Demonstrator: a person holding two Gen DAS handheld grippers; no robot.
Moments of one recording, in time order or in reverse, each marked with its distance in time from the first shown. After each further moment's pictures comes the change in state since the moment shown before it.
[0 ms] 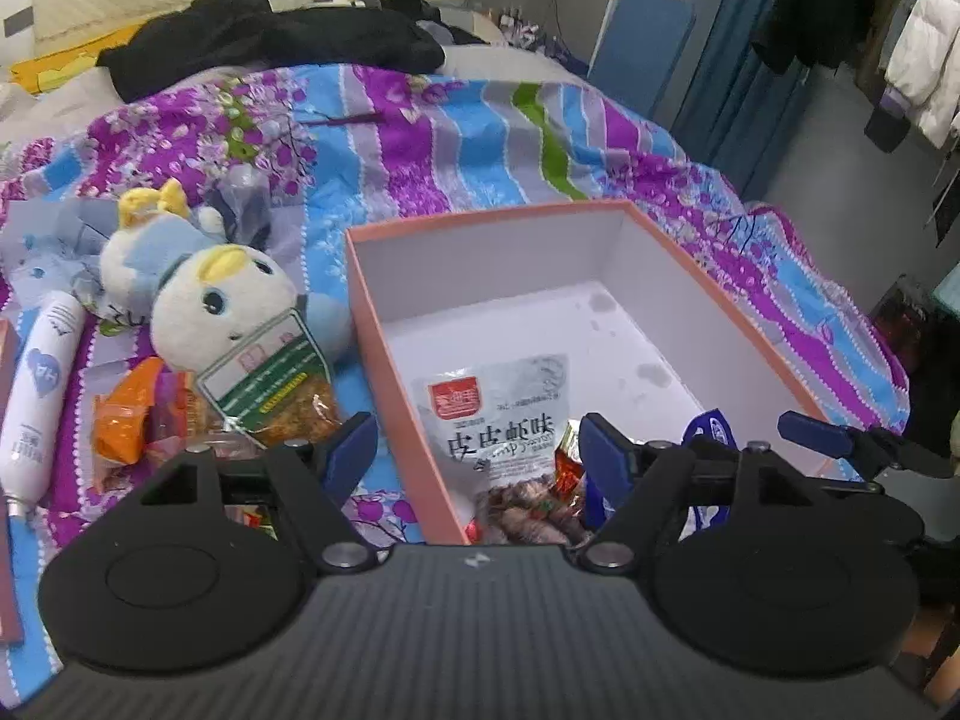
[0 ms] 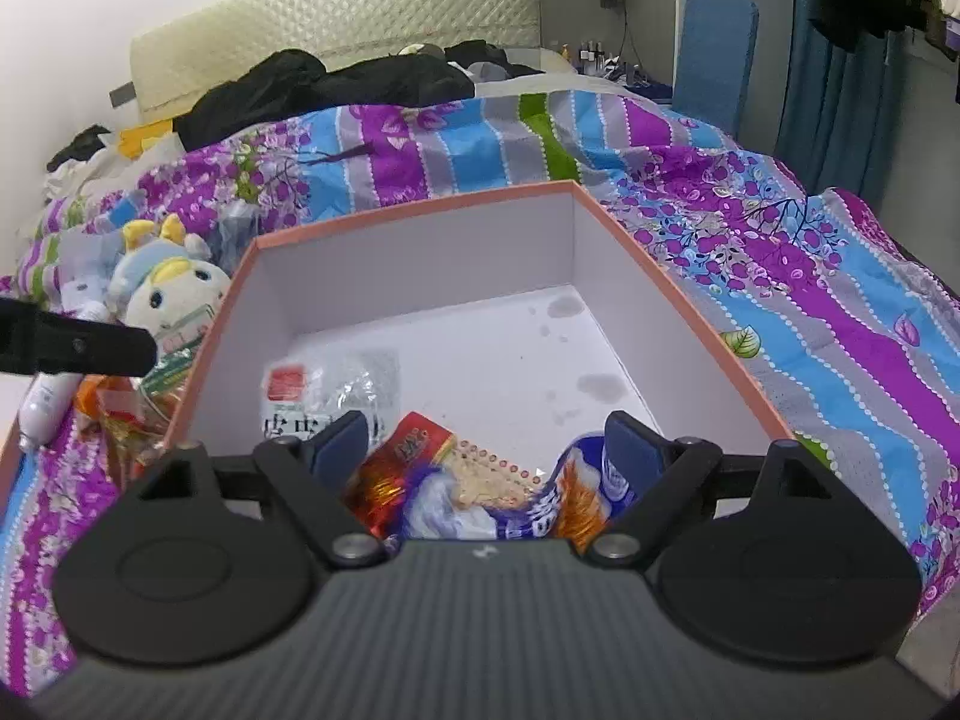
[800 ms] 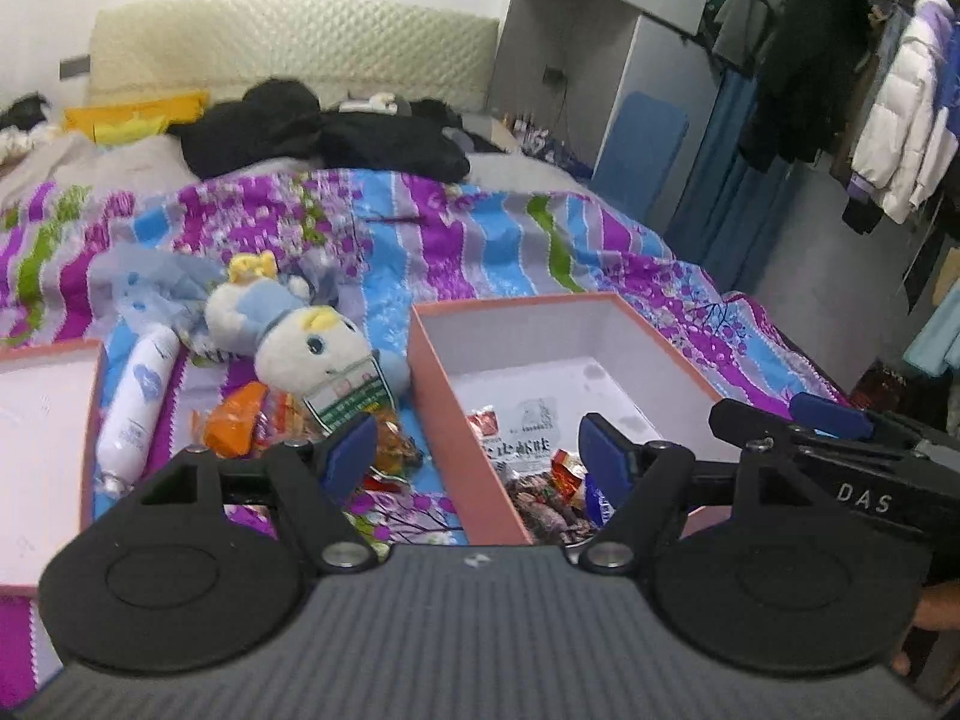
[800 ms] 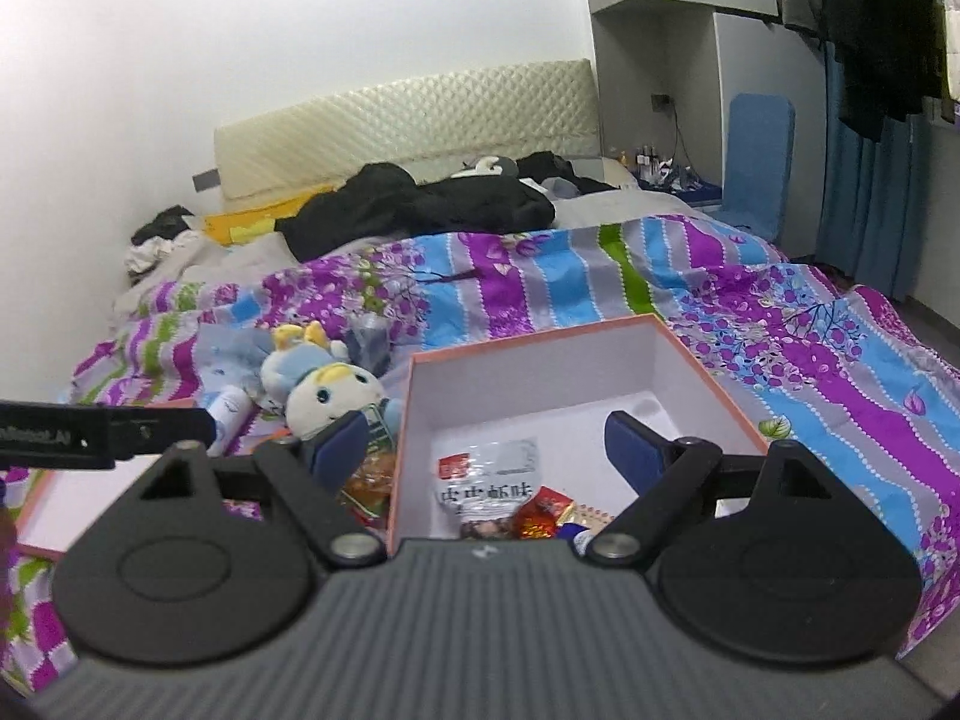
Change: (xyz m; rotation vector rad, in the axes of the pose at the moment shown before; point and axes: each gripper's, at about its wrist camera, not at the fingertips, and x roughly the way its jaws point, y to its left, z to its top) left arm -0.162 0.024 -0.059 -0.022 -0.220 0.015; right arm -0.131 0.059 0.009 -0.022 -0.197 0.125
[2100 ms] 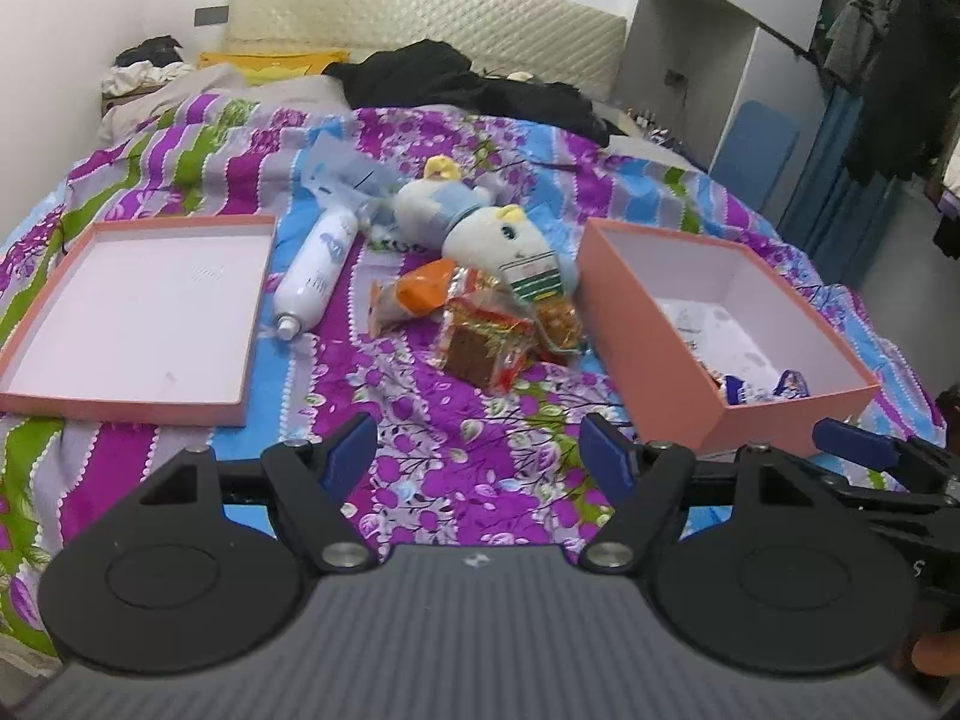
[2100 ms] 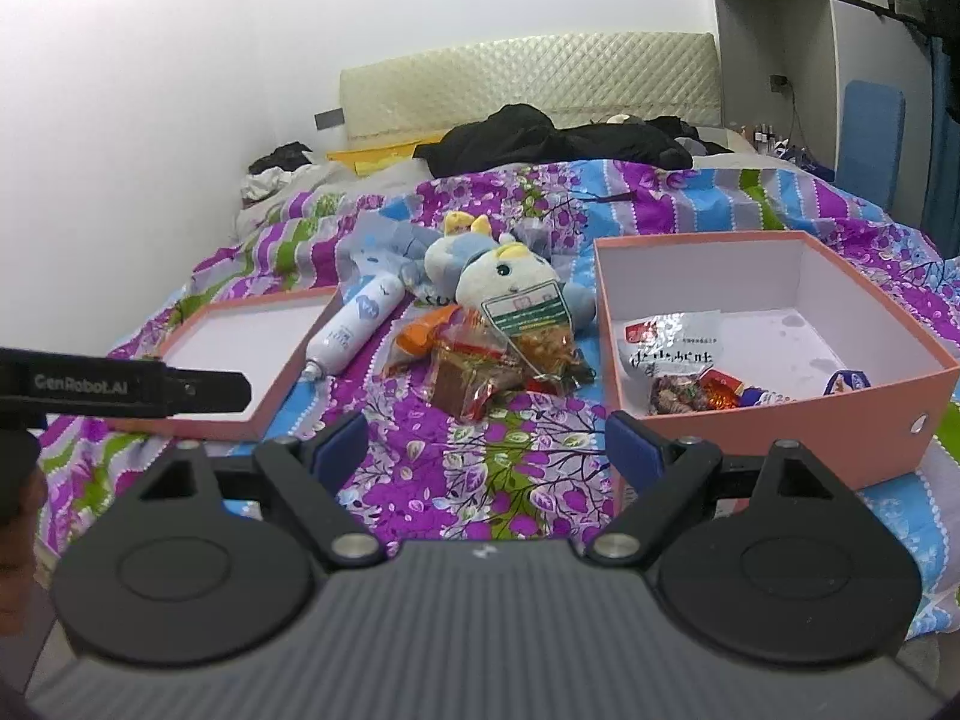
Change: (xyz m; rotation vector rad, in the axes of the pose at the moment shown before) left arm -0.077 0.092 -0.134 -0.147 0.029 0.198; right arm -0.024 0.097 -0.111 -0.103 0.076 0.193
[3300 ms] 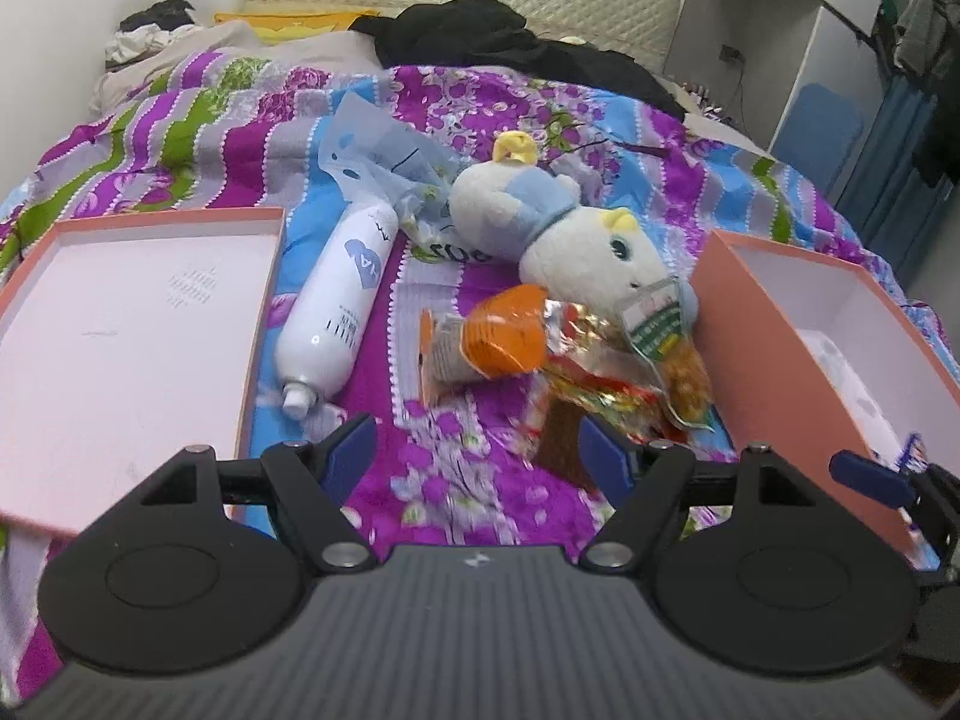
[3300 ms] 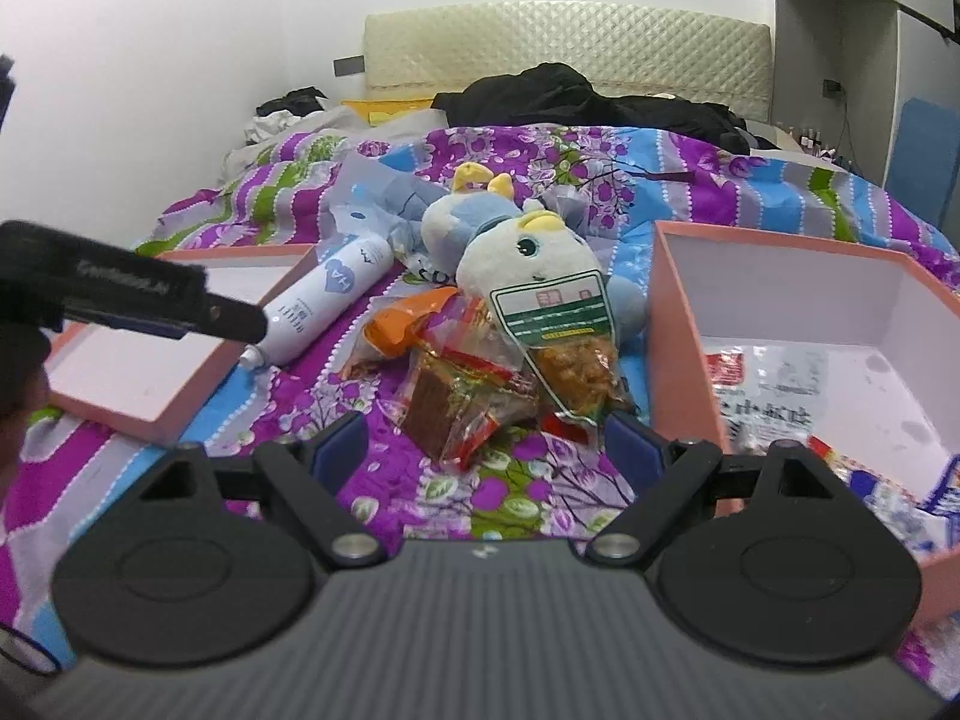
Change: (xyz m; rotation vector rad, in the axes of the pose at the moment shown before) left arm 0.187 0.065 0.083 -0.032 0.078 0.053; right arm 0.163 0.004 0.020 -0.108 0.046 0.009
